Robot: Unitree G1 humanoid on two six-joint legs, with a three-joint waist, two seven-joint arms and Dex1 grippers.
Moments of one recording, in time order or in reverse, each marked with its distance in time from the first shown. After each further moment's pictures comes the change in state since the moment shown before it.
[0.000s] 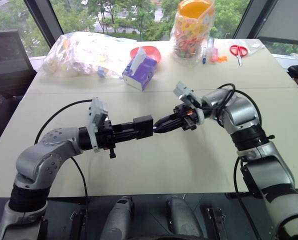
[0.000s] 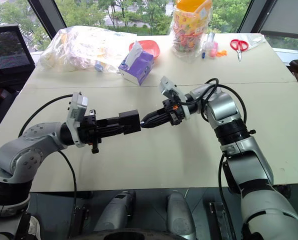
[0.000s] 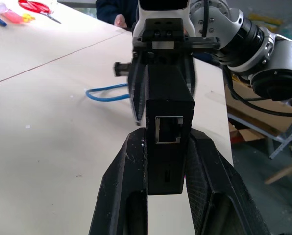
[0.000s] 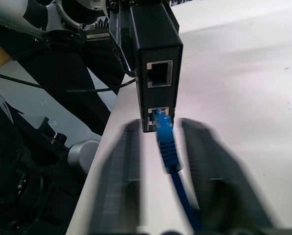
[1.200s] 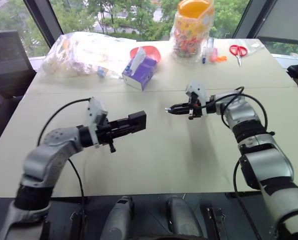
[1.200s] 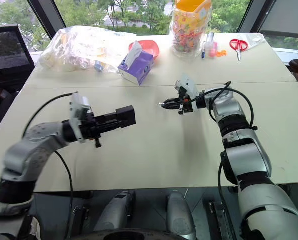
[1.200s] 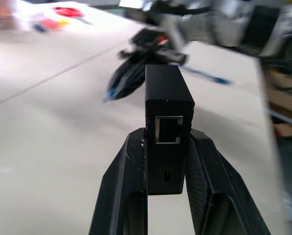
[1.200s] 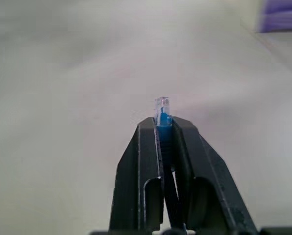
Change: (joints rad) left arm -0.023 -0.076 -0.079 0.188 0.249 -0.245 0.044; right arm -0.096 0.039 -0.081 0.633 -0.293 -0.546 -0.460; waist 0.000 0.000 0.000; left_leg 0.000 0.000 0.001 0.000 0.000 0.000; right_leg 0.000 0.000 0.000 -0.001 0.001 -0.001
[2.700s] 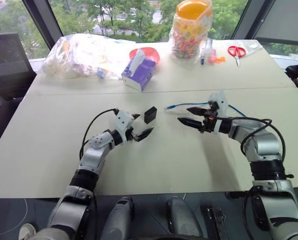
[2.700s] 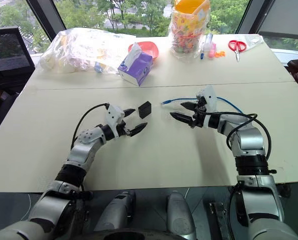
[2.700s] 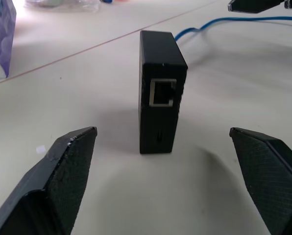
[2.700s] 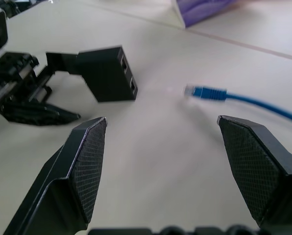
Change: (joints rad) left arm -0.073 -0.275 -0.090 0.554 0.387 -0.492 0.107; right arm 0.516 -0.078 -0.260 -0.772 0.279 0.511 -0.182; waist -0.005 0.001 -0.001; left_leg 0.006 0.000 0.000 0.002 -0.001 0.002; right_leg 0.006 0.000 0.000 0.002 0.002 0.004
